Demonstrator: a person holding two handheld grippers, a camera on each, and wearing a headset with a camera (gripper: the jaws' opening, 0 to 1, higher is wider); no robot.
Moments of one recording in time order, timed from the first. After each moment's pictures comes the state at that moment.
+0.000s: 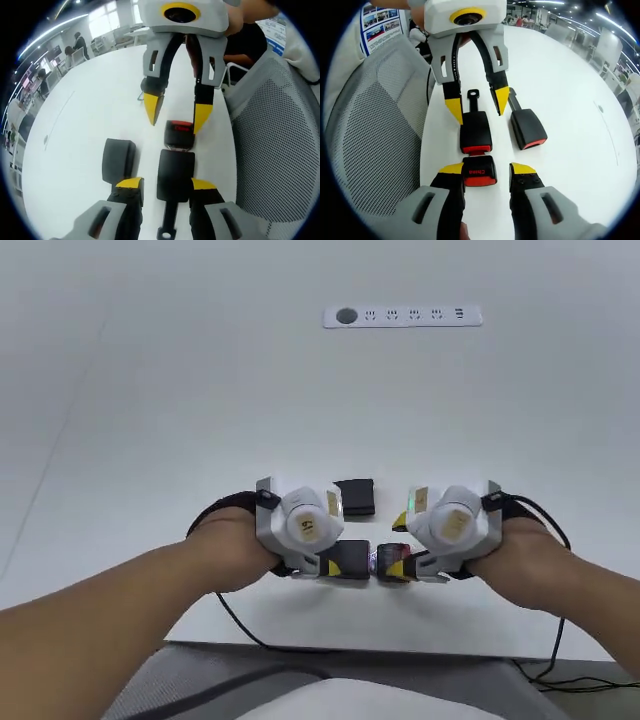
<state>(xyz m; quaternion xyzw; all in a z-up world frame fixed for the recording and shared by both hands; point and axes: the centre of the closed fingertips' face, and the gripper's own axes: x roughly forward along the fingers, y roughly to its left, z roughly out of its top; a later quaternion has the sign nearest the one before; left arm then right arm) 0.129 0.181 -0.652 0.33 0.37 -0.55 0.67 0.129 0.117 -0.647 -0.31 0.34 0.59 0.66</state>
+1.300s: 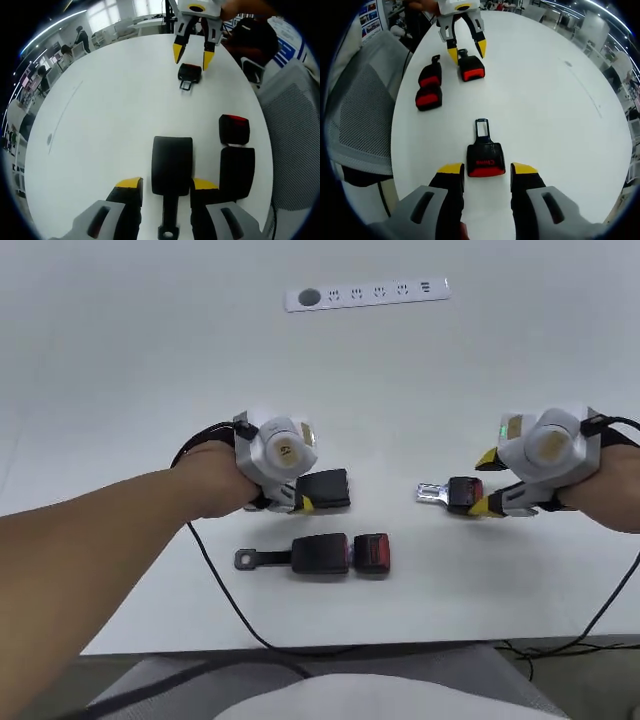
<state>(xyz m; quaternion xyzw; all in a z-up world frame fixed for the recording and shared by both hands) 0.211 0.184 -0.677 0.36 0.40 -0.53 0.66 0.189 -0.025 -0.670 -0.33 0.41 0.51 0.68</state>
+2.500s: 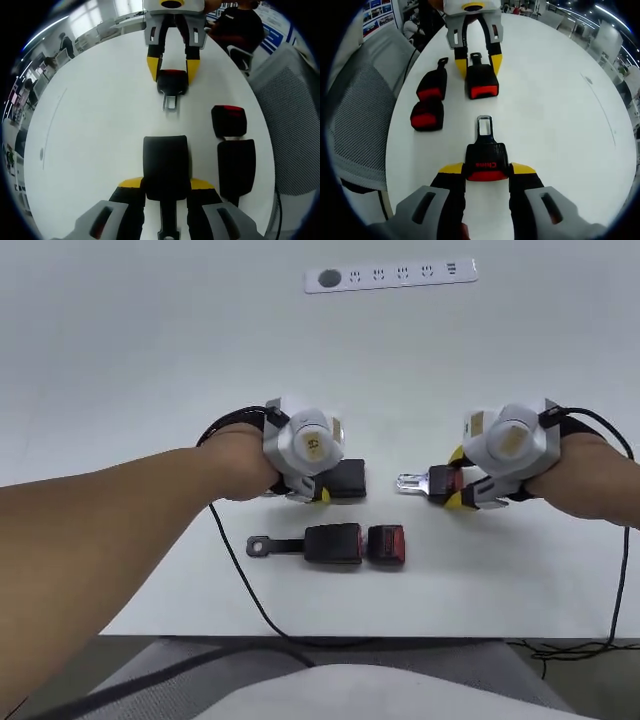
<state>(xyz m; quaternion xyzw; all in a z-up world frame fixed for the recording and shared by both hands) 0.203 0.179 -0.690 0.39 0.39 -0.56 0.61 0.197 0.039 -0.689 -0.33 0.38 0.57 0.65</state>
